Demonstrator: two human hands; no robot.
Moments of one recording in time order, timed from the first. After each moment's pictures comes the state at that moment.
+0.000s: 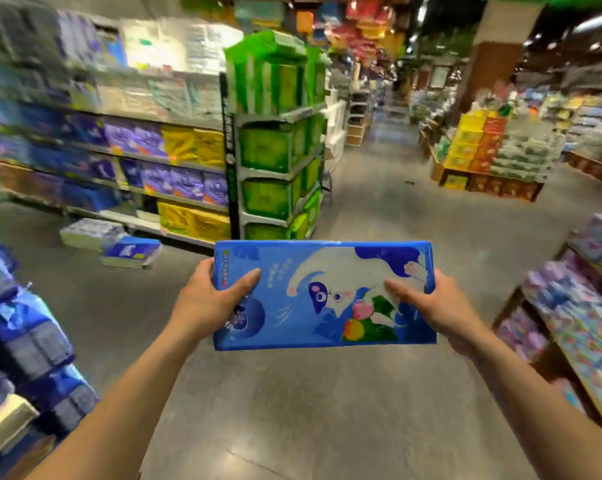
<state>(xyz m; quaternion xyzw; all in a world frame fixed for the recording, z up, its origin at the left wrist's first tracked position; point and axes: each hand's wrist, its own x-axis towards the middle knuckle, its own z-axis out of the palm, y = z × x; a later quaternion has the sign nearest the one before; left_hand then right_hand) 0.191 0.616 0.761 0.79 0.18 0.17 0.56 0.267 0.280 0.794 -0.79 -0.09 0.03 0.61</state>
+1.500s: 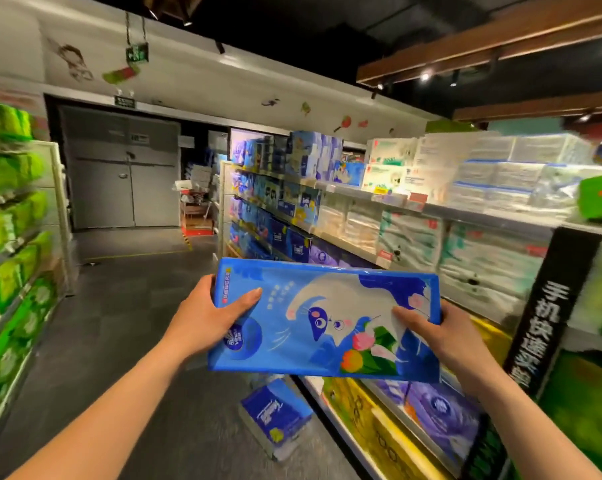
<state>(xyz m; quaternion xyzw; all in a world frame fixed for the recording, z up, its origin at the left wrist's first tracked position) 0.882 1.519 0.875 0.73 0.38 0.41 0.40 1.159 1.309 0.885 -0.70 -0.39 0.14 0.59</state>
